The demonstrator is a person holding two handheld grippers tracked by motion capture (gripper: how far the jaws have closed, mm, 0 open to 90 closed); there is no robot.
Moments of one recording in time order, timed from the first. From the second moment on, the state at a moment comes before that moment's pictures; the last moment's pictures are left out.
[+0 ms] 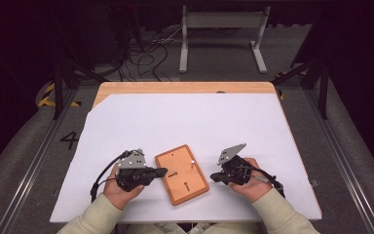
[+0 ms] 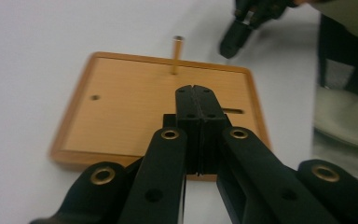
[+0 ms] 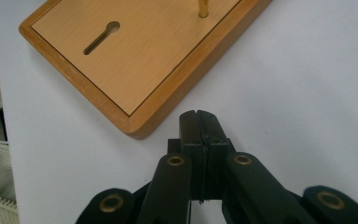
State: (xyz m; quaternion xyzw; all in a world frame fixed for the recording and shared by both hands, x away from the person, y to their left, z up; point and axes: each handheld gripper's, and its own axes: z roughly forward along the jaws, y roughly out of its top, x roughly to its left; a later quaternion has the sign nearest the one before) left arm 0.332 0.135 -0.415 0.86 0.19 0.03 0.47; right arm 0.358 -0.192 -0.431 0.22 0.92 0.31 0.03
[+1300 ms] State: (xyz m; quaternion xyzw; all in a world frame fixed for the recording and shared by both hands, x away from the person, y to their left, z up) left arm 0.328 0.094 -0.448 0.94 0.12 -0.02 0.33; right arm 0.358 -0.201 -0.422 0.24 0.91 0.32 0.05
